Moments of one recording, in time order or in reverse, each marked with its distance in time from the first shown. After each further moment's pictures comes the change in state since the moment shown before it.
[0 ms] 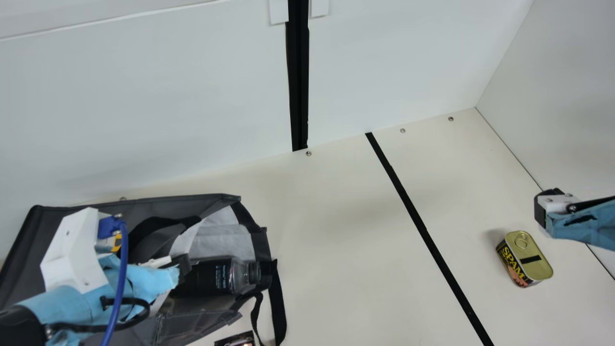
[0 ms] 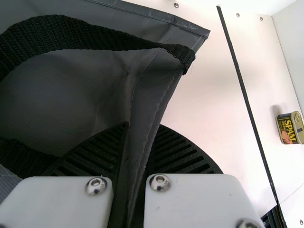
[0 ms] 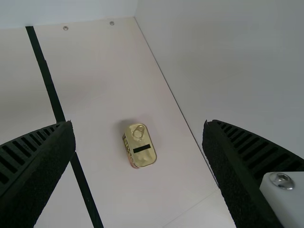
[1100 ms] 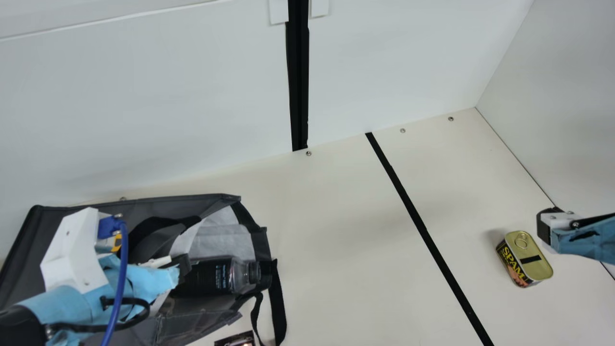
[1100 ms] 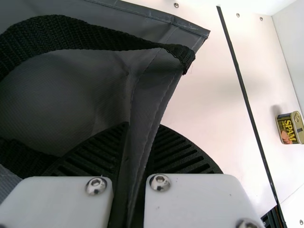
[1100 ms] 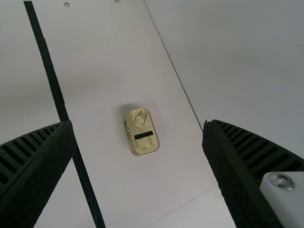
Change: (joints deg) left arm 0.0 0.0 0.0 0.0 0.0 0.0; right arm -13.0 0.3 4.6 11.1 -0.2 -14.1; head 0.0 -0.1
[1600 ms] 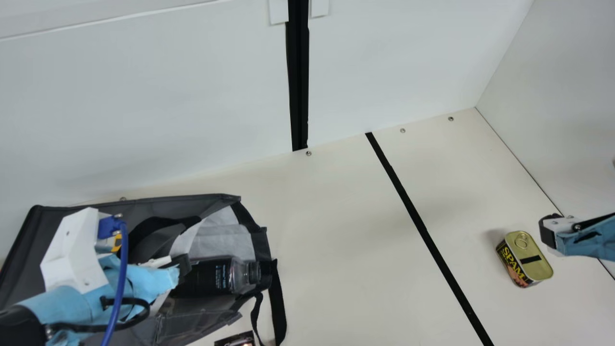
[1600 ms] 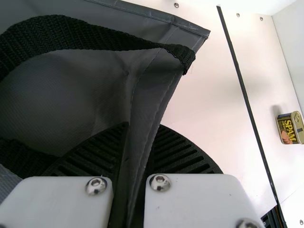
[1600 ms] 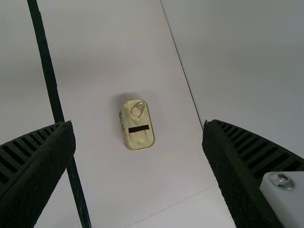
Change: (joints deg) left arm 0.0 0.0 0.0 0.0 0.0 0.0; right arm -6.5 5.2 0.9 5.1 0.0 -11.8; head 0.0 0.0
